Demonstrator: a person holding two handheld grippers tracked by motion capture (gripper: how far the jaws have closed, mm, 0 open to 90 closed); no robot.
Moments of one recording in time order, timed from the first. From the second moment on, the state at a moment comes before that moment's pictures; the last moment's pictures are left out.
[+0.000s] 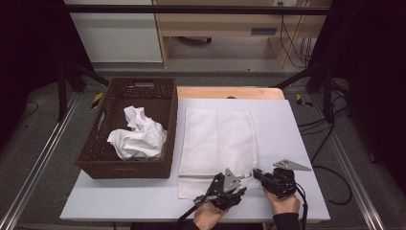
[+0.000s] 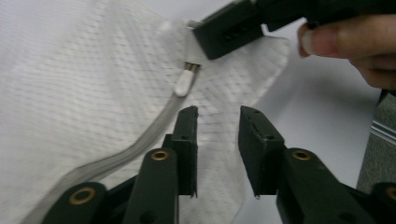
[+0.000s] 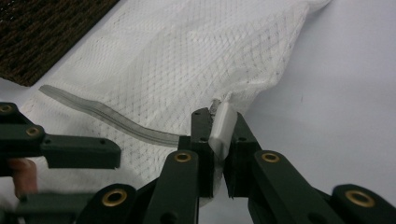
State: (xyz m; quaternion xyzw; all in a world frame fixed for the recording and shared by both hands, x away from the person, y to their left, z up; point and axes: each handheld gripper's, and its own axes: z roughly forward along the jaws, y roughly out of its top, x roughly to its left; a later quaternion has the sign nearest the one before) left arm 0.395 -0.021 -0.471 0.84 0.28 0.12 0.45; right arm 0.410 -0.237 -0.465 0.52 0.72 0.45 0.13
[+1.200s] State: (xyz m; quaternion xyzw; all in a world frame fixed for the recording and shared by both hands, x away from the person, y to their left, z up) left arm 0.431 -0.053 -0.471 0.86 0.24 0.18 0.41; right arm 0.406 -0.231 -0.448 0.47 0.72 0.48 0.15
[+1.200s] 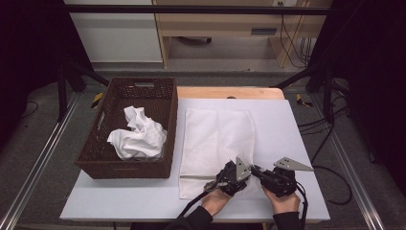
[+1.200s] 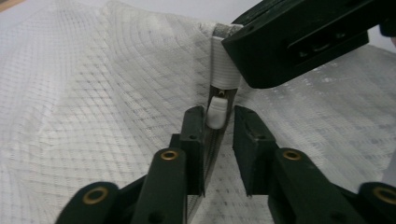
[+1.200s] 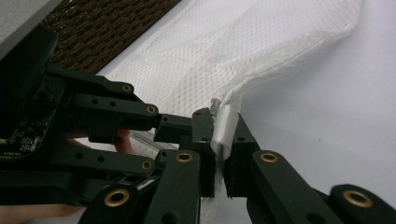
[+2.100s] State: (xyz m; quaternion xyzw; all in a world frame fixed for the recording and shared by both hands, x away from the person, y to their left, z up) left arm 0.438 -0.053 -0.475 0.86 0.24 0.15 0.42; right arm 0.408 -0.233 -0.450 0.48 0.73 0.47 0.14
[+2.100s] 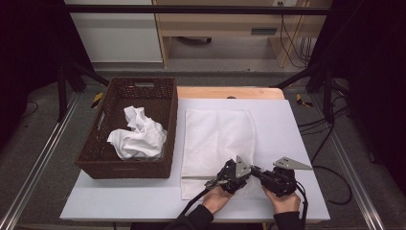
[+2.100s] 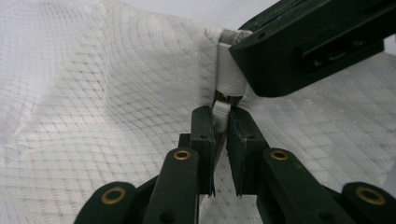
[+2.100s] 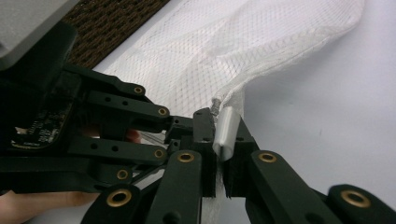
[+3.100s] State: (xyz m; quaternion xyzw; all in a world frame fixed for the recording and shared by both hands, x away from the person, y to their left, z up) left arm 0.435 -0.058 -0.478 0.86 0.23 0.19 0.42; right arm 0.408 -0.233 -0.449 0.48 0.72 0.48 0.13
